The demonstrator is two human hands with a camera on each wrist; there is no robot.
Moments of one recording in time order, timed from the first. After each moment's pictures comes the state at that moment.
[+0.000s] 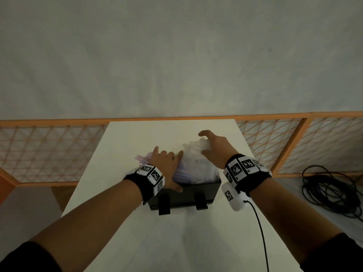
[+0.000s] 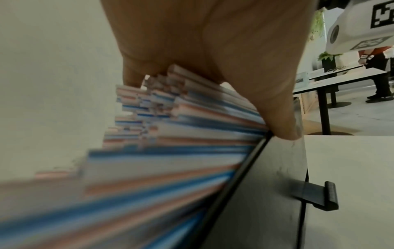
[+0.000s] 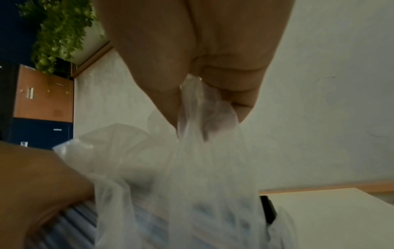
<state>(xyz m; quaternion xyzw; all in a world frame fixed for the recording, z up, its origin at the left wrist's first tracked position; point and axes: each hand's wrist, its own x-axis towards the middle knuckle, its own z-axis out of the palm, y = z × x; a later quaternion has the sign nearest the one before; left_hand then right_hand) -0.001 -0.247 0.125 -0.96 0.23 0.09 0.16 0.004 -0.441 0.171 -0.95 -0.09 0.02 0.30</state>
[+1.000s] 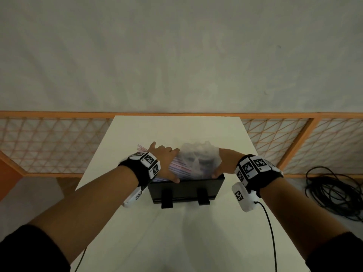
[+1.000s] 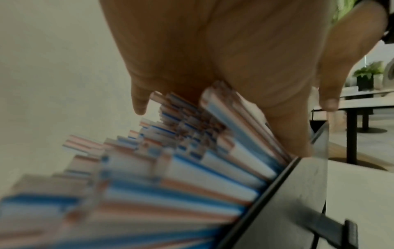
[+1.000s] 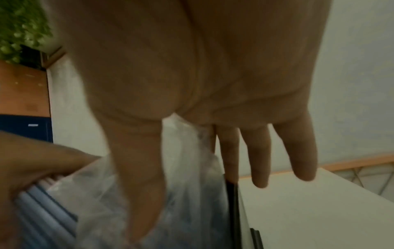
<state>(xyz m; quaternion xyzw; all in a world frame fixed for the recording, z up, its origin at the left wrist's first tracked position) 0.007 -0.225 0.138 -0.96 0.22 0.15 0.09 0.001 -0.454 0.155 -0.96 -0.06 0.23 0.13</state>
